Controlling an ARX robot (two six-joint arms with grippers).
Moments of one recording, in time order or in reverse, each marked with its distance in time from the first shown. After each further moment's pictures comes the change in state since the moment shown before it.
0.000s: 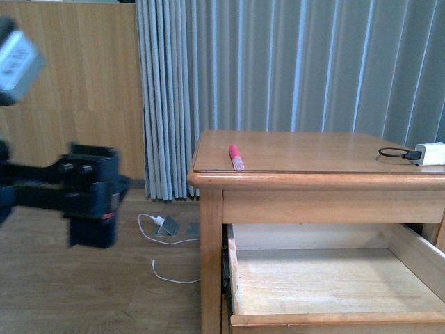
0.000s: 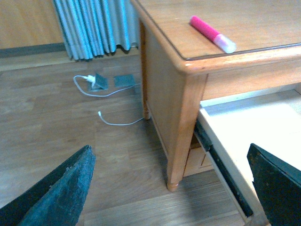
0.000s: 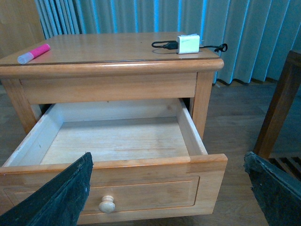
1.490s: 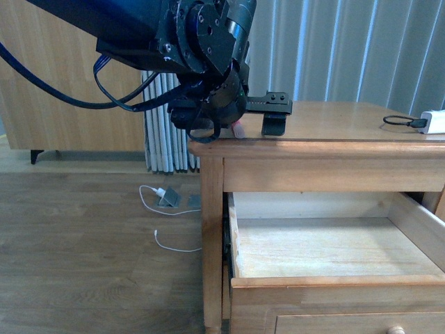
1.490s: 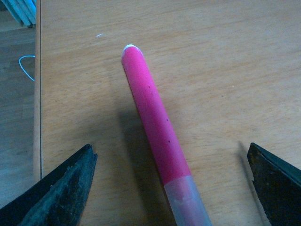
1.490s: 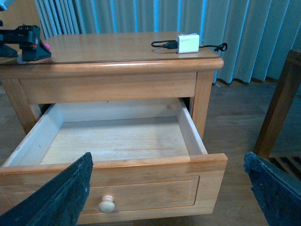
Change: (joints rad) left arm -0.093 1.007 1.420 -0.700 -0.064 -0.100; right arm 0.000 0.000 0.000 0.000 0.000 0.000
